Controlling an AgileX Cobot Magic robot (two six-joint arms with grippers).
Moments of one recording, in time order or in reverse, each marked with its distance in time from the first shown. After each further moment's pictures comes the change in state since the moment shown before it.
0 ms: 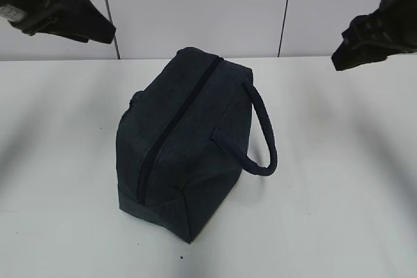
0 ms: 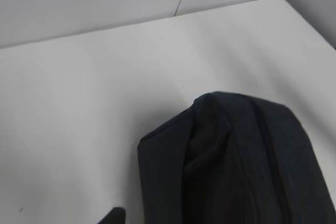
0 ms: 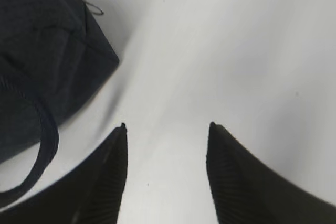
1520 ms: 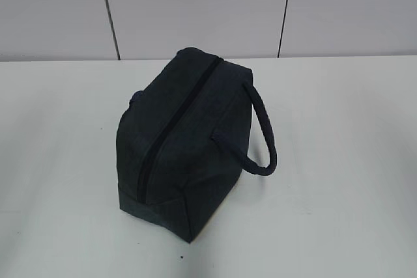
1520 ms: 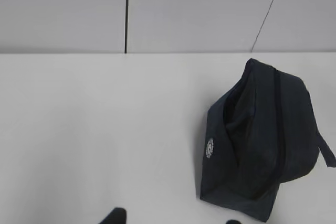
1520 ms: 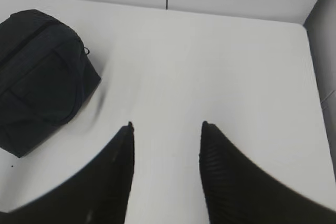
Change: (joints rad) left arm 0.040 -1.040 0.397 0.484 0.245 -0.573; right arm 0.000 -0.912 0.027 -0.301 0.451 0.387
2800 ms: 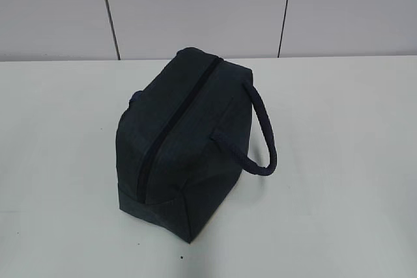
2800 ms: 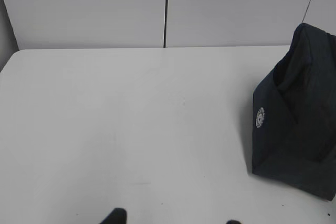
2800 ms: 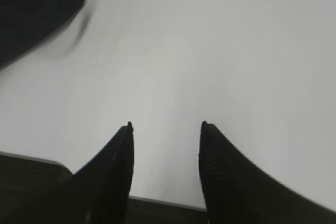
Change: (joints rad) left arm 0.002 -0.505 0.377 0.150 -0.009 -0.038; right arm 0.000 -0.624 0.688 -0.013 -0.060 -0.020
